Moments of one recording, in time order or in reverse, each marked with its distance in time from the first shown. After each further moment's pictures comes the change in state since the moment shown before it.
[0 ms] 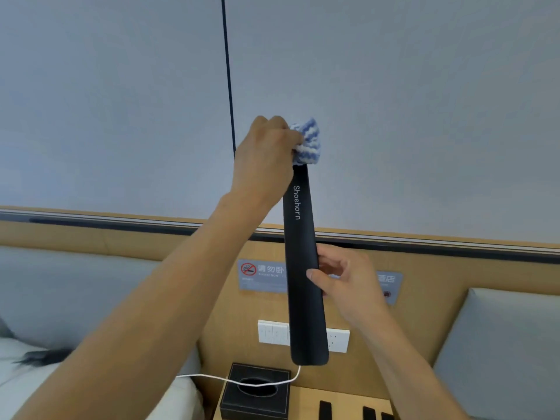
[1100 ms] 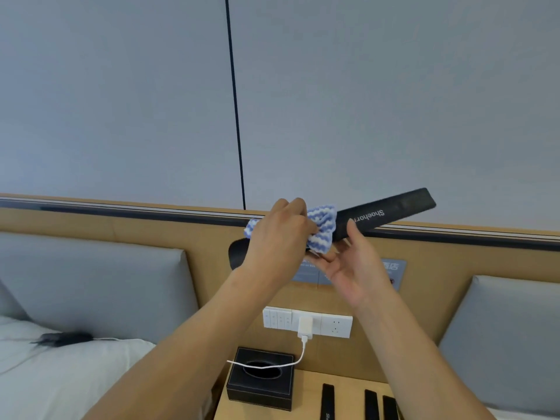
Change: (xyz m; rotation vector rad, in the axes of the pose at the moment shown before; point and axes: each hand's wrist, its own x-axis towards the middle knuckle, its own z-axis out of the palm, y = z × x) left_hand -0.106 0.022 0.021 0.038 -0.368 0.054; right_hand 0.025 0.013 0.007 1.259 0.088 0.451
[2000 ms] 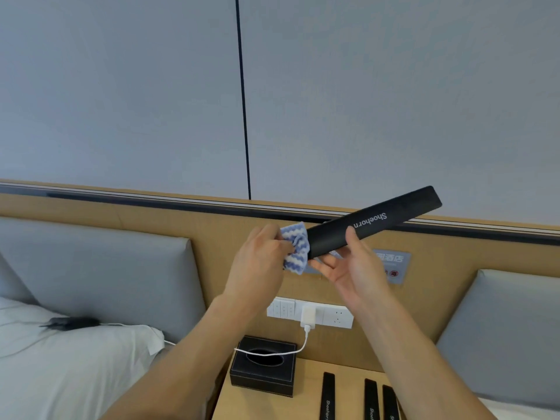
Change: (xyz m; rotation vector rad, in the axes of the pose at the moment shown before) left_hand -0.055 -0.029 0.030 -0.112 -0.031 -0.103; right_hand -0.012 0.020 -0.009 -0.128 0.100 -0.022
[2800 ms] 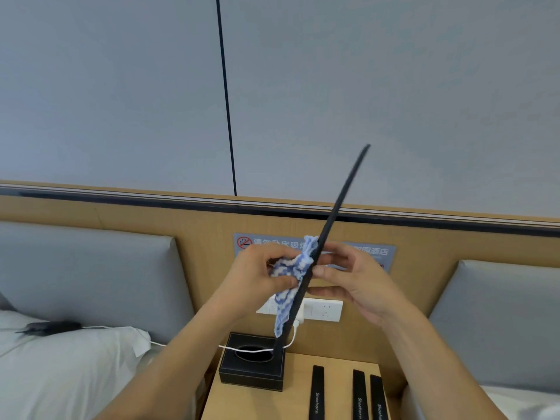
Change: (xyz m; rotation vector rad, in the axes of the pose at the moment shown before) left_hand -0.008 -0.004 0.014 -0.717 -0.231 -0.127; right_hand -0.024 -0.025 -0.039 -0.658 -0.255 0.001
